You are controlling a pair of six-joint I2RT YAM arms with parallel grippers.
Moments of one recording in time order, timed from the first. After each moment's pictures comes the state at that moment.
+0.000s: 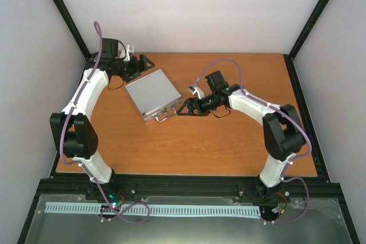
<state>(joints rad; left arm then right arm) -0.08 1.72 1.62 -0.72 0.57 -0.50 0.51 1.74 1.22 -0.51 -0.89 0.25</state>
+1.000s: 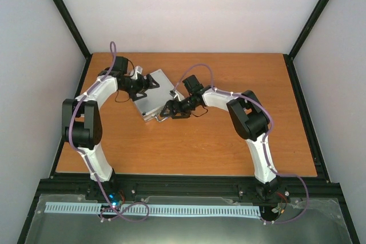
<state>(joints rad) -0.09 1.82 1.36 -0.62 0.65 -0.49 0.62 2.21 1.52 -0.34 -0.91 0.38</state>
